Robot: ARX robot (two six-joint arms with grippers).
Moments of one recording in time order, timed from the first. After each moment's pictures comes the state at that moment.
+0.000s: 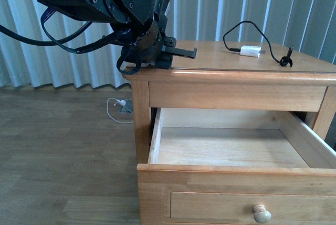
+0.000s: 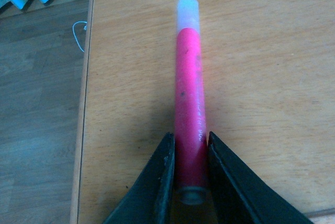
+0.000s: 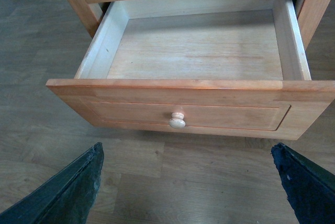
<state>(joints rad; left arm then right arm) -0.38 2.22 1.87 -0.09 -0.30 0.02 0.22 0.69 0.42 -0.17 -0.03 0.19</state>
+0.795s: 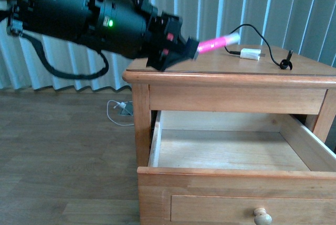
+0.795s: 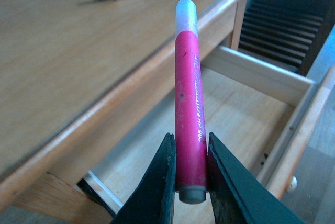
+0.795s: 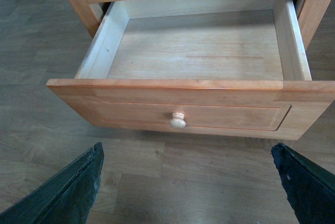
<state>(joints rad) -0.37 1.72 1.22 0.22 0.42 0.31 0.22 0.69 0.42 -0.17 -0.03 0.19</state>
